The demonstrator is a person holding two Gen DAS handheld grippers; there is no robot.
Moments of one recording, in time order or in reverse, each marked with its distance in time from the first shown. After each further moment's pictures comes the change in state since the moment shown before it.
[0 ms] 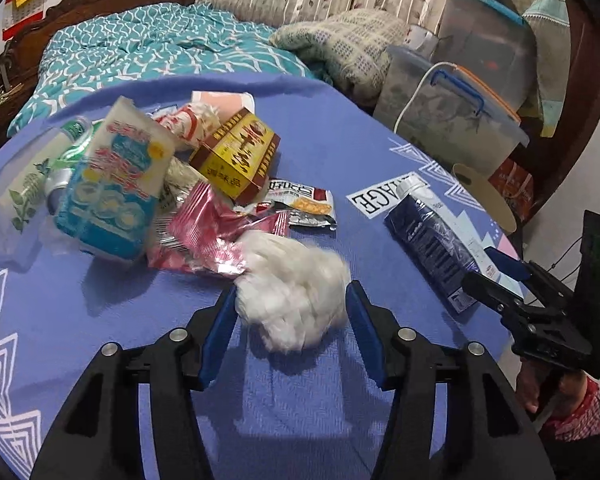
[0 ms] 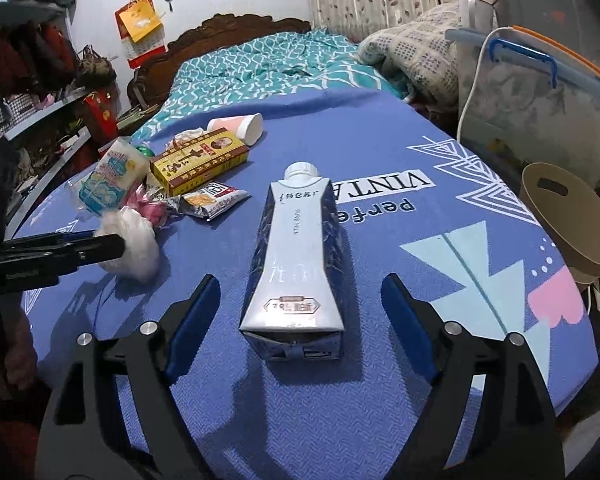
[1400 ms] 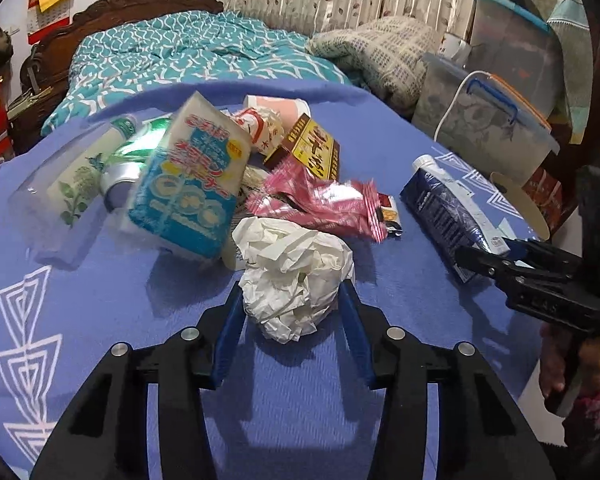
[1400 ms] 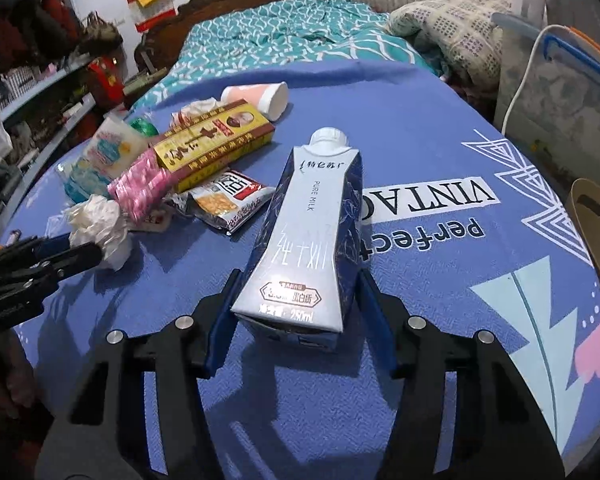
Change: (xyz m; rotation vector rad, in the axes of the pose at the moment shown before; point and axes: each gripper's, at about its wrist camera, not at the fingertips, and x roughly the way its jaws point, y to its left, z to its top) left arm -0.017 0.037 -0.006 -0.031 -0.050 0.113; right arm 0.058 0.031 0.036 -0.037 0.131 0.036
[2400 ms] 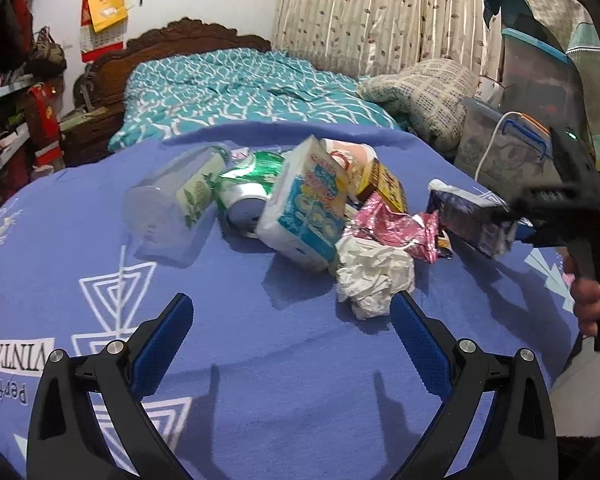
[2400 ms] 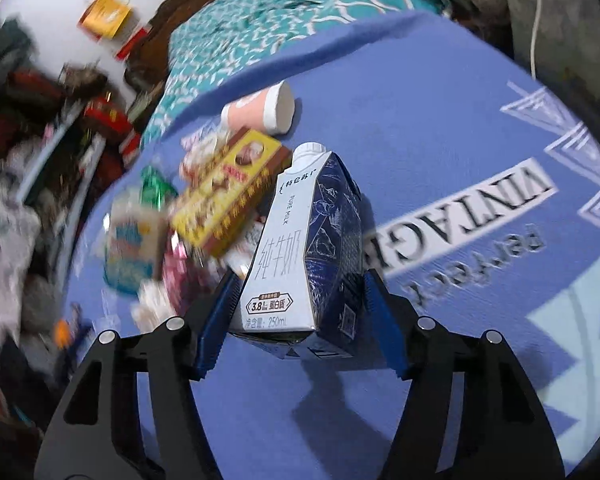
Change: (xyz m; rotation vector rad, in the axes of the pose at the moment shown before) left arm -0.056 0.043 -0.017 -0.055 -0.151 0.146; right arm 0.023 -0.006 0.058 0.228 0.173 0.174
